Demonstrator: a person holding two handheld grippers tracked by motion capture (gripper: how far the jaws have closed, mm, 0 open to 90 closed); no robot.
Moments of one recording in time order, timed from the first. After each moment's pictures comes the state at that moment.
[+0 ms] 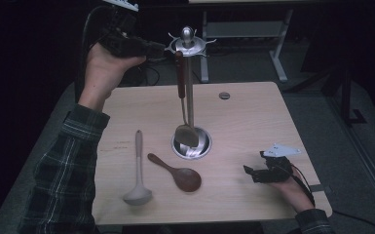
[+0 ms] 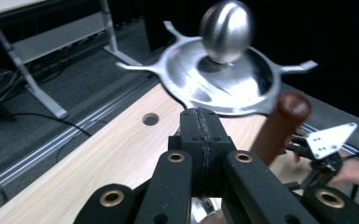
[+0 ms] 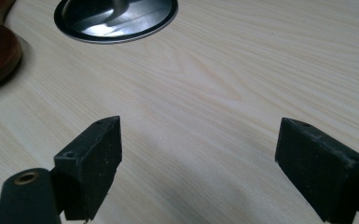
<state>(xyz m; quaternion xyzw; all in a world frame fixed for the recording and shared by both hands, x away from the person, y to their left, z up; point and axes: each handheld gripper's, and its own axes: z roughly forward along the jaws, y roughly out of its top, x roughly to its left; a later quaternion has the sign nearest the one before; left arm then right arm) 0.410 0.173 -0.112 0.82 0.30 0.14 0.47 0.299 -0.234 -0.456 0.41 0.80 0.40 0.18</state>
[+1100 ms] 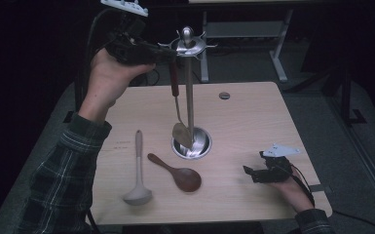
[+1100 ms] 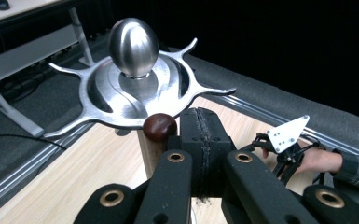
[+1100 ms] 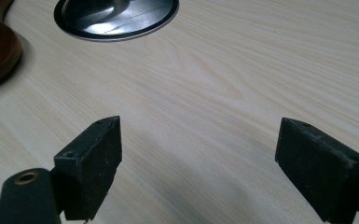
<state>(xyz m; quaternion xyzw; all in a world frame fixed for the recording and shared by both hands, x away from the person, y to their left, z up) 0.375 0.148 -0.108 0.83 0.24 0.12 0.48 0.299 -0.233 -0.457 0.41 0.80 0.39 0.18</state>
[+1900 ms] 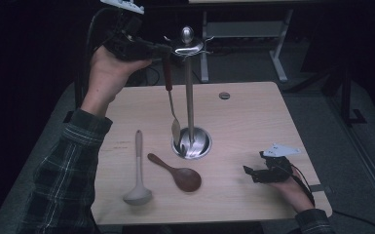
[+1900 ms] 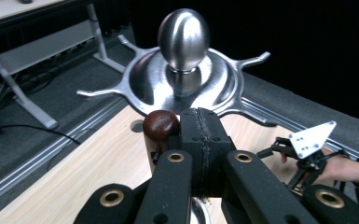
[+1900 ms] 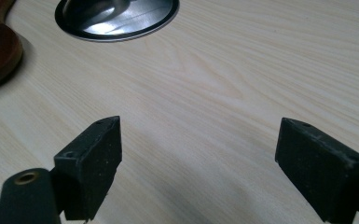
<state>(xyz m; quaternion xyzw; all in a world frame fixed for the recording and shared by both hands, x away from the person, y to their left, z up) 0.395 0.161 -0.112 0.82 0.27 0.13 0.48 0.299 -0.234 -0.457 0.41 0.80 0.40 0.18</state>
